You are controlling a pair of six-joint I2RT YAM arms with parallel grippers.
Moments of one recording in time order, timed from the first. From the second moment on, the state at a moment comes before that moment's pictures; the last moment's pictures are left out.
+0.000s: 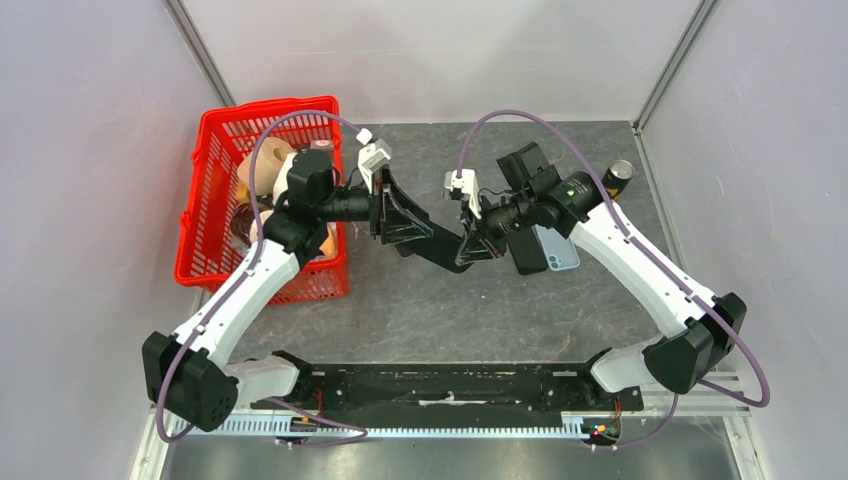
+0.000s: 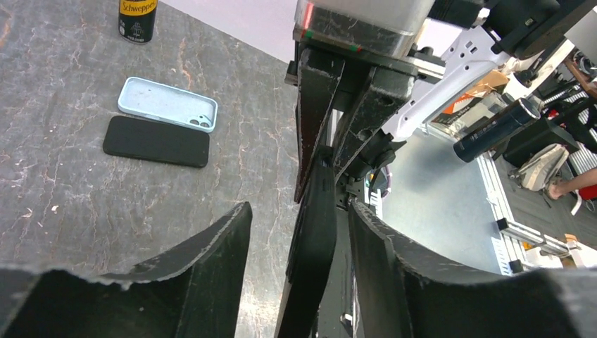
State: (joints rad) left arm -0.43 1.20 1.07 -0.03 1.06 -0.27; right arm 0.61 1.42 1.49 -0.97 -0.78 -0.44
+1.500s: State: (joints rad) left arm -0.45 1.42 0.84 0.77 1.24 -1.02; right arm 0.76 1.39 1.50 -1.13 -0.35 -0.56
